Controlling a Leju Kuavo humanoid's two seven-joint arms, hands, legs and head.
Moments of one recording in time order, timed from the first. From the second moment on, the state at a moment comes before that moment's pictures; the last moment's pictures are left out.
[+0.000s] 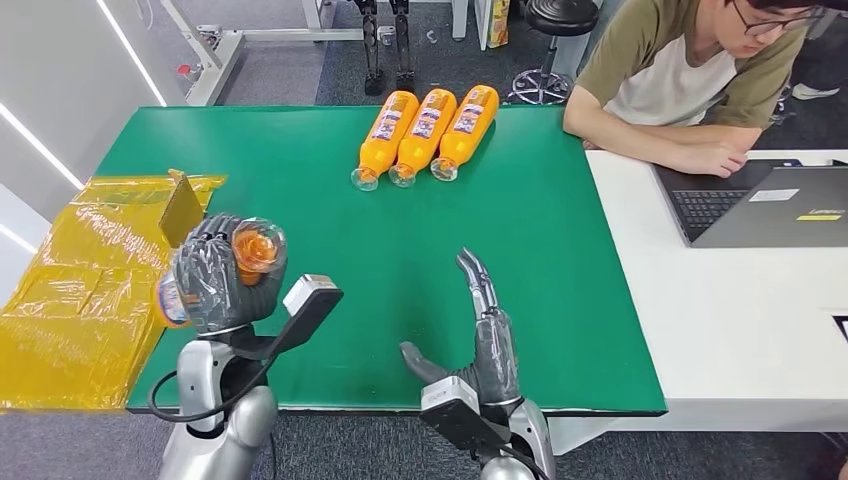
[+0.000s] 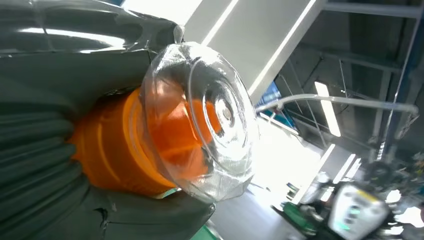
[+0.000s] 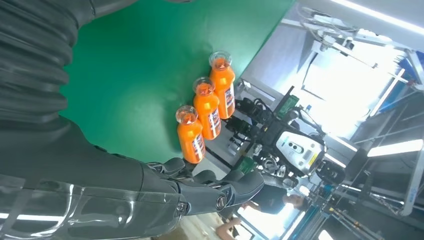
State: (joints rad) left arm -0.20 -0.12 -0.31 -1.27 -1.49 0.53 0.15; right arm -0.08 0.05 0.61 -1.49 0.63 -0.52 -0.30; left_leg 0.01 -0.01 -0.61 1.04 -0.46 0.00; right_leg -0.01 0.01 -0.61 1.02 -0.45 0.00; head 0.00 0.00
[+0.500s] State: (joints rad) left arm -0.46 0.34 -0.24 -0.86 -1.55 0.46 0.02; right arm -0.04 0.05 0.62 -1.54 0.55 -0.47 -0.36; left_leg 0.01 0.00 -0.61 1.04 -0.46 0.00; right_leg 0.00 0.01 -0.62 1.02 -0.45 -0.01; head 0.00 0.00
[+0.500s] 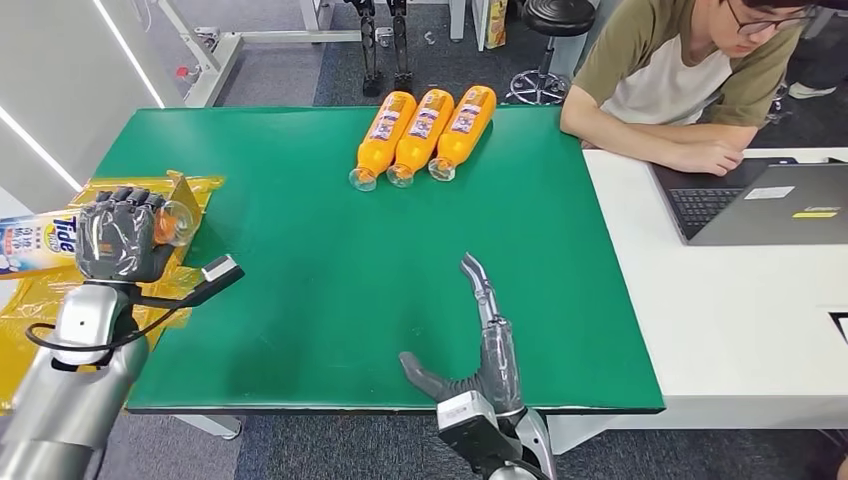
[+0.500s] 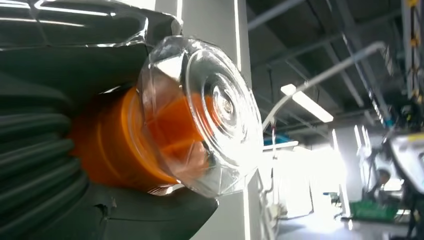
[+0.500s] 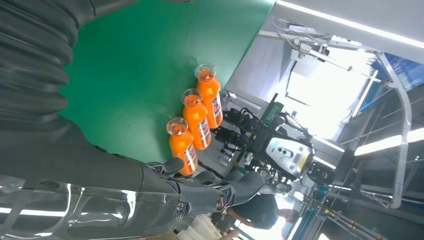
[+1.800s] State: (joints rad) left arm -0.60 0.20 -0.40 -0.38 -1.45 0.36 -0.21; right arm -0.06 0.07 0.62 -1.61 0.62 -0.35 -0.30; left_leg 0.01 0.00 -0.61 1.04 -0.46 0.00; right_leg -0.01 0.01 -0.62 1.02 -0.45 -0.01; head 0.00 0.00
